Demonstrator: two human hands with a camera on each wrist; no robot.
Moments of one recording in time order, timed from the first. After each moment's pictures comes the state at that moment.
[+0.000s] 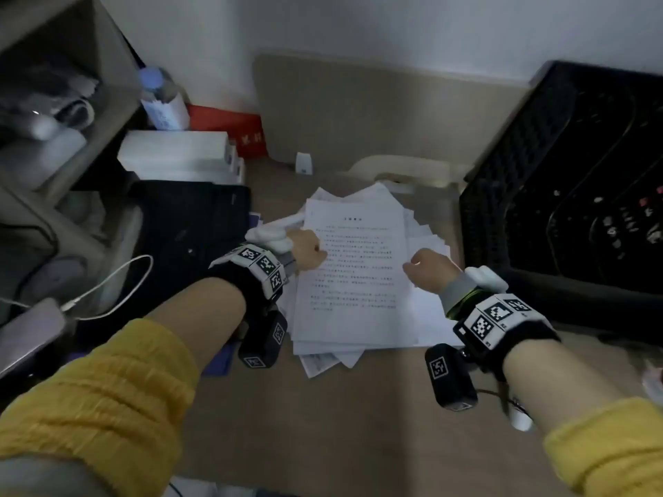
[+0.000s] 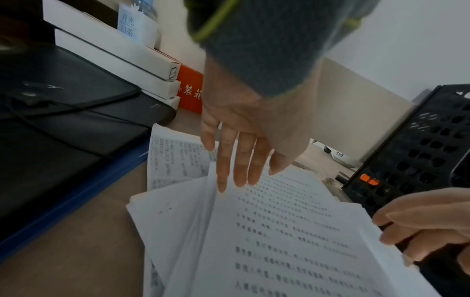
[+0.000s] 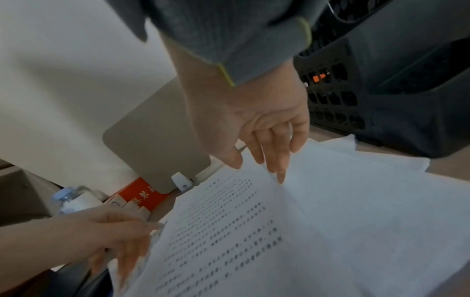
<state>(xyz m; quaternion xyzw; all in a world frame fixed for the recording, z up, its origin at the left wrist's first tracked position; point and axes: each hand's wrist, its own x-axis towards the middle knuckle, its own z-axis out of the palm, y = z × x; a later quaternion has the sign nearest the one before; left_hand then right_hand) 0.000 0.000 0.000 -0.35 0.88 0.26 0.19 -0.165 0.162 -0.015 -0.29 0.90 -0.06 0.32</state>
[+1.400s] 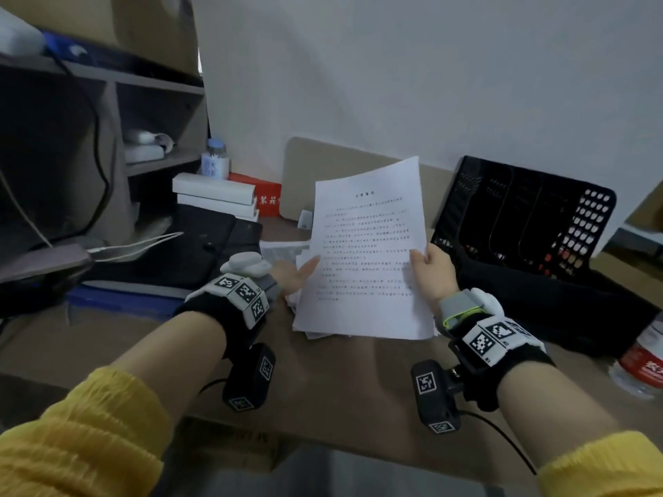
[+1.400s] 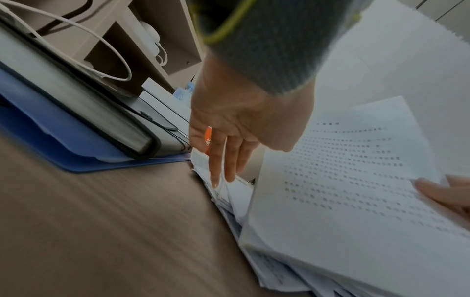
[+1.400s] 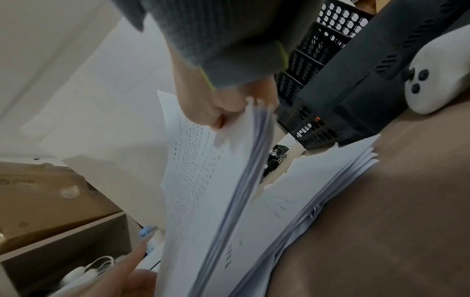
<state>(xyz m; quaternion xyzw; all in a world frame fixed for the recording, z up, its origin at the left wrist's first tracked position) 0.112 0.087 -0.073 -0.41 0.86 0.30 -0.08 -0.071 0.254 -0.038 -0.37 0.79 -0.48 0.00</state>
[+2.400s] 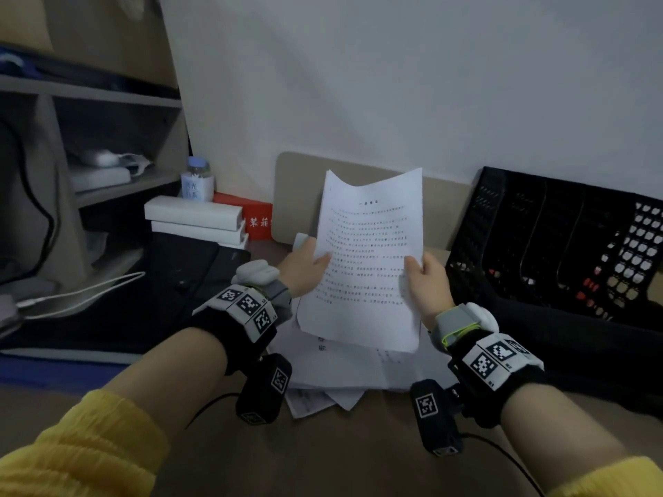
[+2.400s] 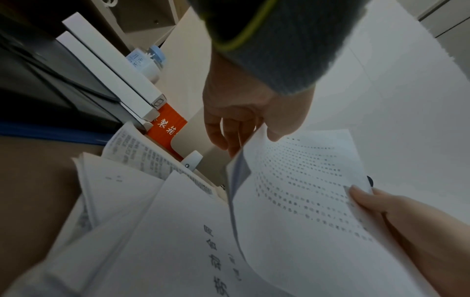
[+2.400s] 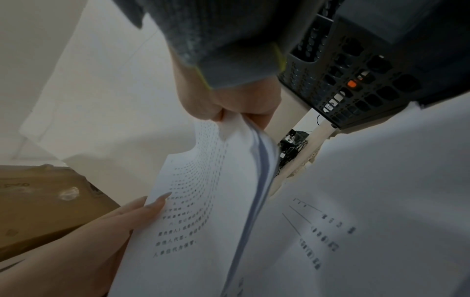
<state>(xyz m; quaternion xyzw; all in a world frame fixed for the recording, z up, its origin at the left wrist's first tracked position) 0.026 0.024 -0.043 -0.31 0.83 0.40 -0.22 -0.135 0.169 -0.042 -0.37 0.72 -0.59 0.04</state>
